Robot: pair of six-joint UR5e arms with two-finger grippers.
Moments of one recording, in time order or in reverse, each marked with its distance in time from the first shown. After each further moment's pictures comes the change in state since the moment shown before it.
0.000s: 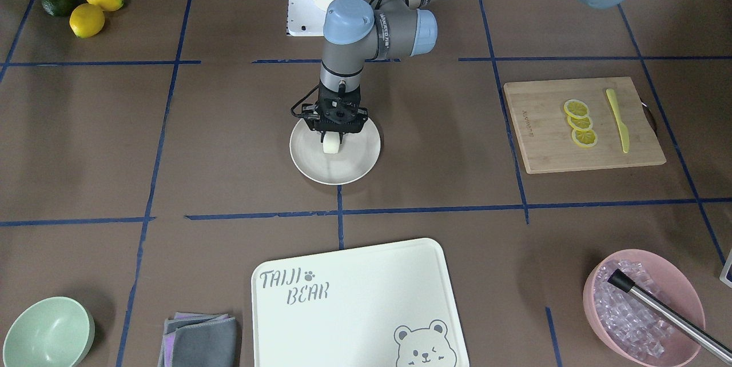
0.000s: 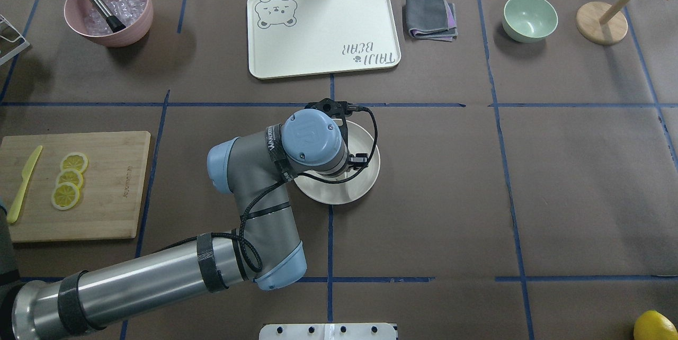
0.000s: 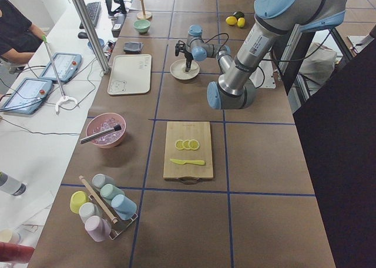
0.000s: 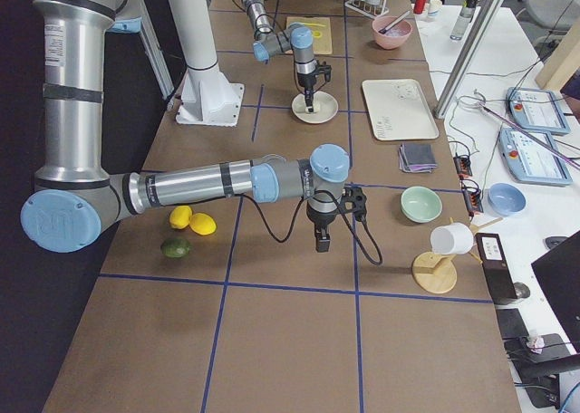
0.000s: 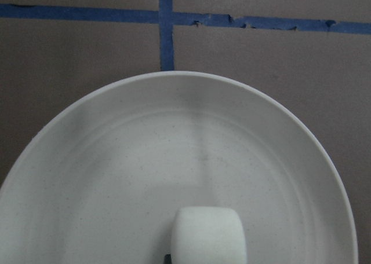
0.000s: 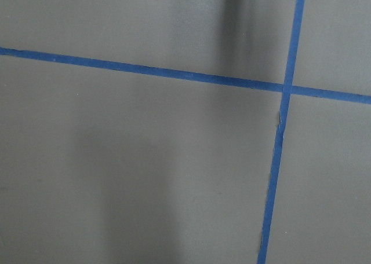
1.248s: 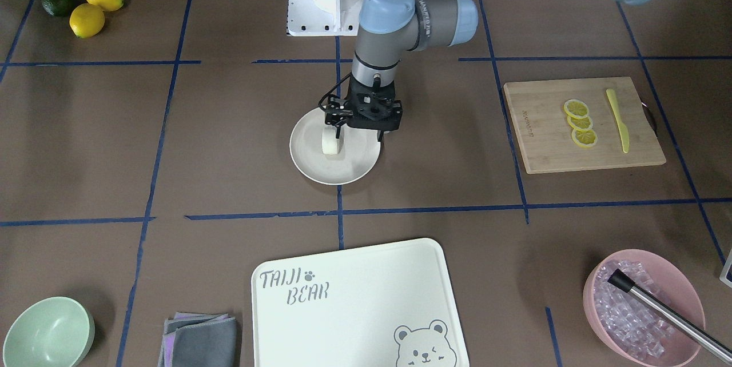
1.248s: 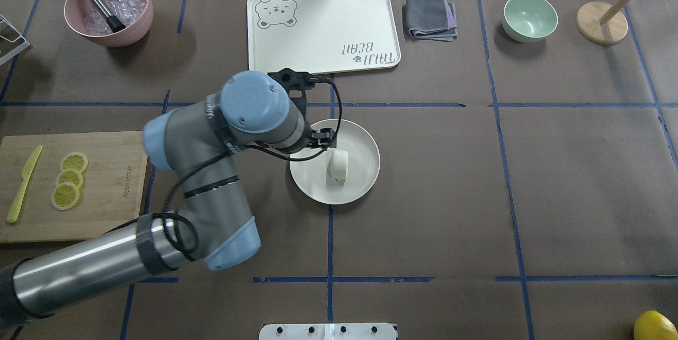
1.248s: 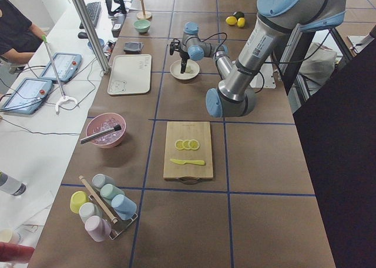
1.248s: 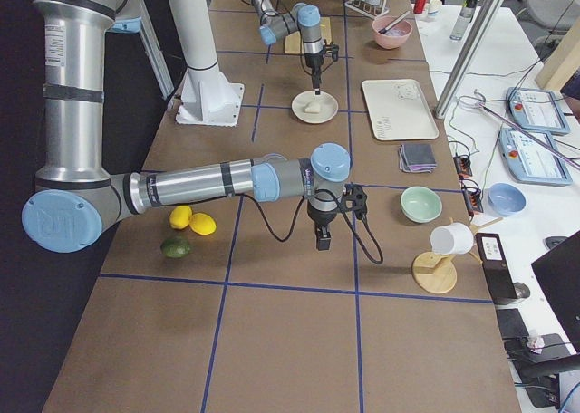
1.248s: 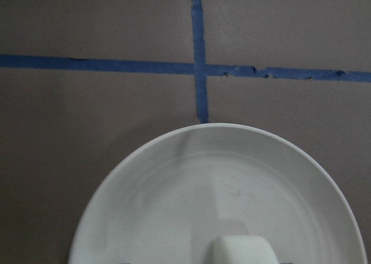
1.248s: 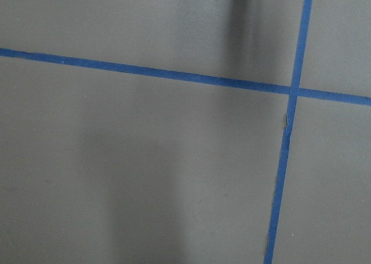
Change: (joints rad) left arm -0.113 0.155 -0.266 0.137 -0.090 0.128; right arm 0.000 0.005 0.000 0.000 0.014 0.000
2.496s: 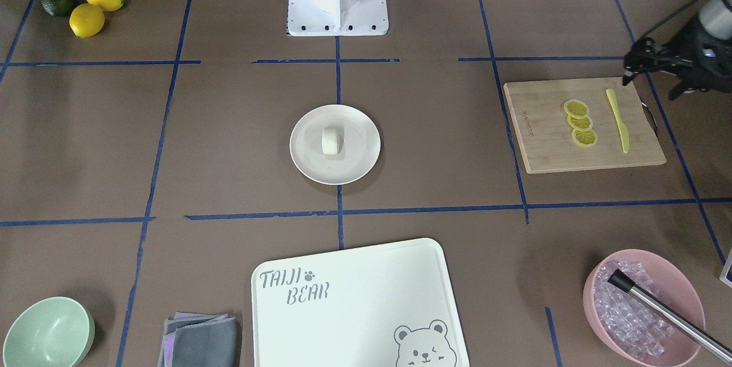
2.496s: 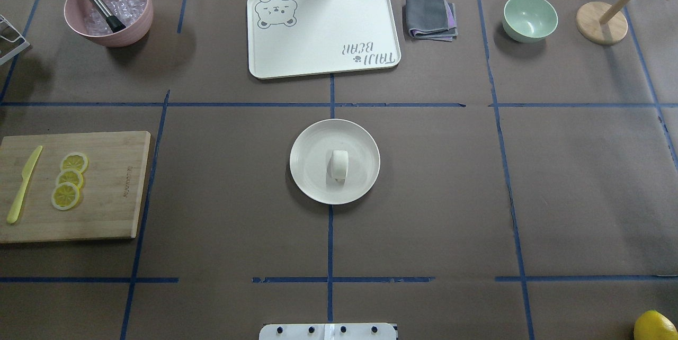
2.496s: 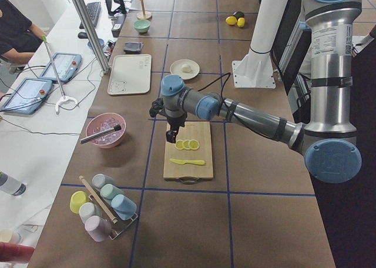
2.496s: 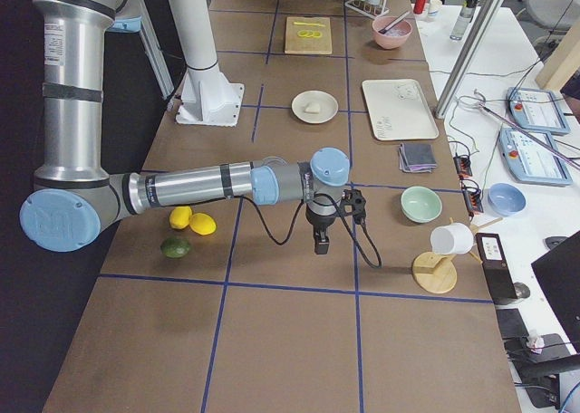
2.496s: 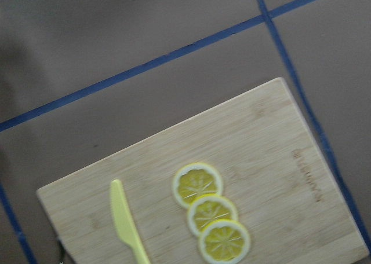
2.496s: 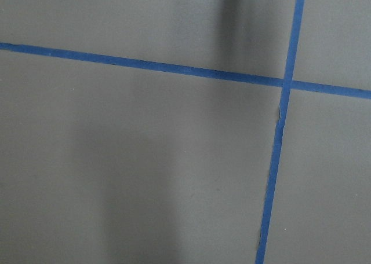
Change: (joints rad) left arm -0.779 0.785 -0.237 0.101 -0.585 1.140; right arm 0.000 -0.009 -0.015 0.000 -0.006 -0.012
